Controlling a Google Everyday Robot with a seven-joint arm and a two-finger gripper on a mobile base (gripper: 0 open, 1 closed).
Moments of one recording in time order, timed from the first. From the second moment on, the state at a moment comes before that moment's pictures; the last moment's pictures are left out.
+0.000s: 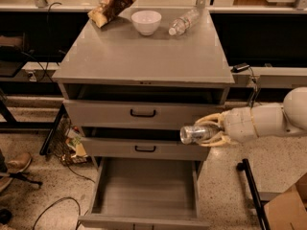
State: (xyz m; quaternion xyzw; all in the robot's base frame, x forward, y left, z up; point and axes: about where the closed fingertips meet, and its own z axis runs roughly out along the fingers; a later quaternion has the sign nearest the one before) arm 0.512 -0.157 0.733 -0.71 0.51 0.16 0.45
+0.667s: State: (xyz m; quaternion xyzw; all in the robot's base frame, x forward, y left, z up) arm 0.558 -0.174 0.857 -0.74 0.48 0.14 0.45
